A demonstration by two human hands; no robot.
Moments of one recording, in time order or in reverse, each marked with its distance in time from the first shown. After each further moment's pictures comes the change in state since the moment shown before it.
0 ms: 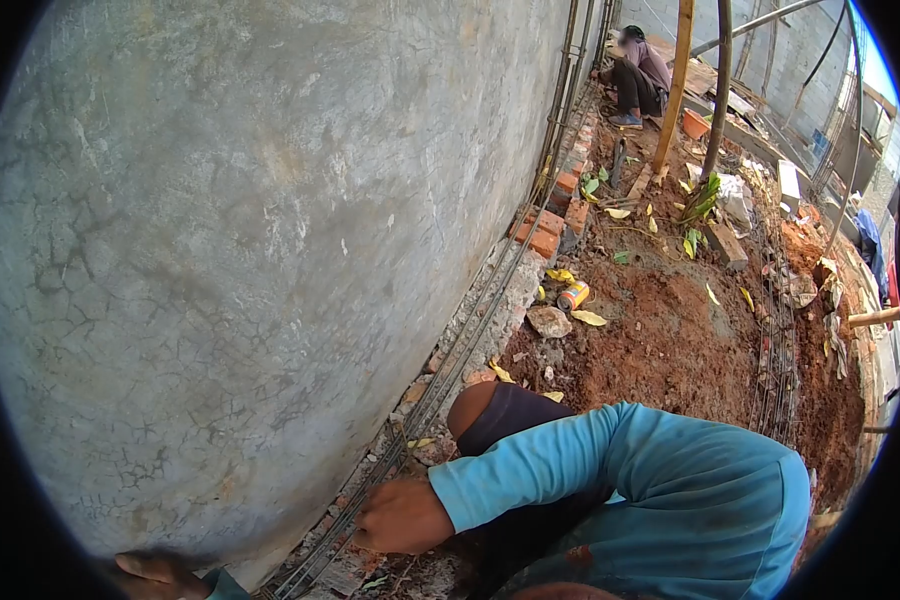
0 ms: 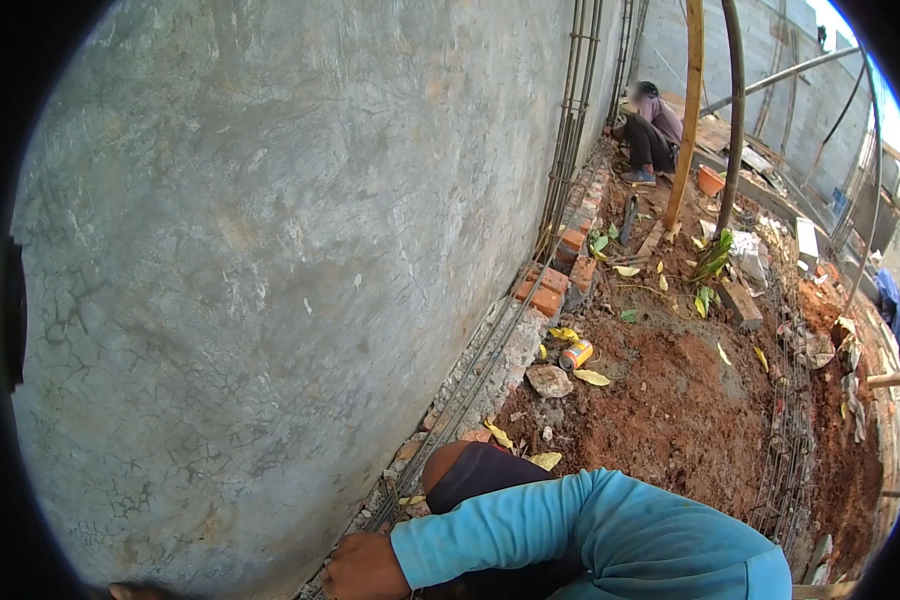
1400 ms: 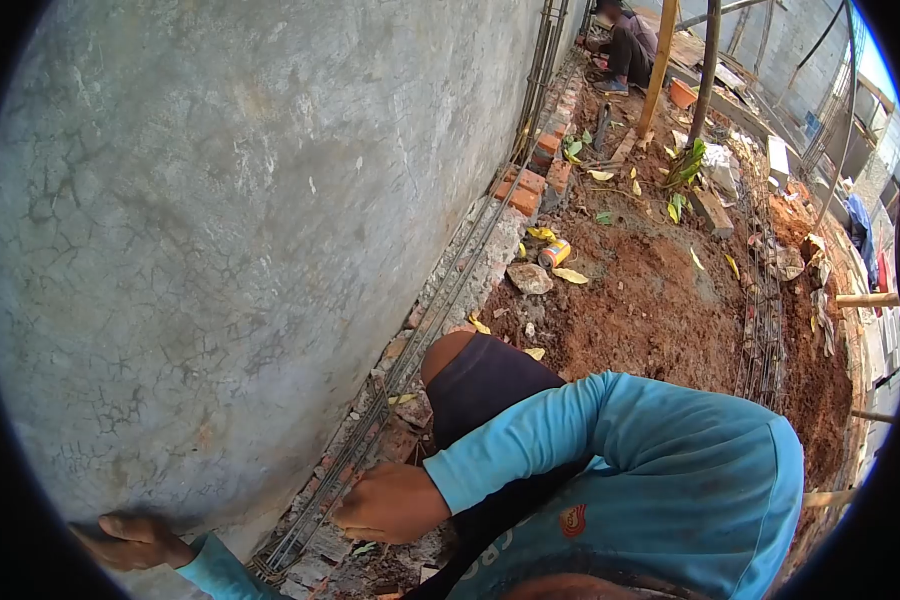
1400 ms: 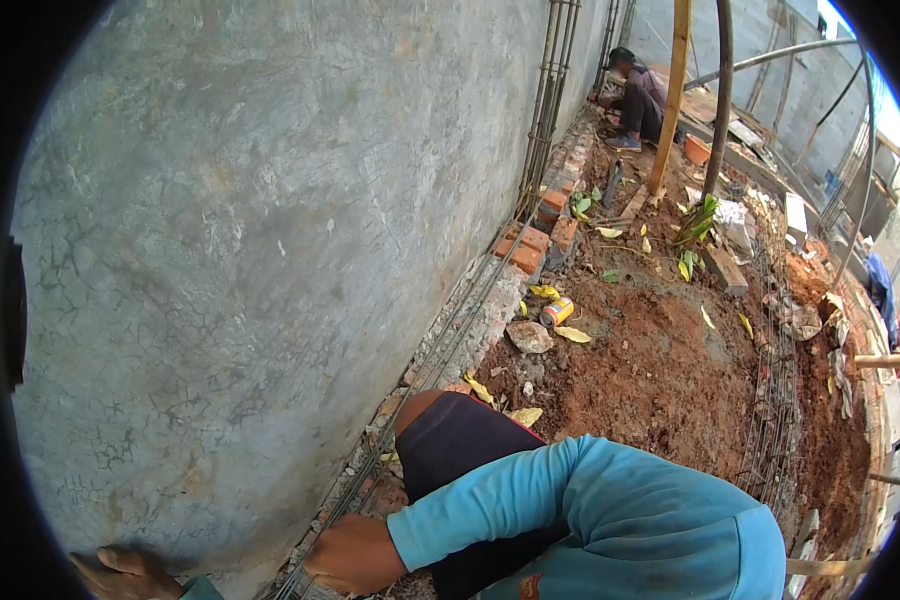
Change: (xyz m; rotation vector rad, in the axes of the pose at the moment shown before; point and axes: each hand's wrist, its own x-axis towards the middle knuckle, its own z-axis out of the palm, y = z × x) left_hand -0.016 -0.059 0.006 0.152 0.040 0.147; right_hand -0.005 -0.040 0.037 0.353 0.240 0.156
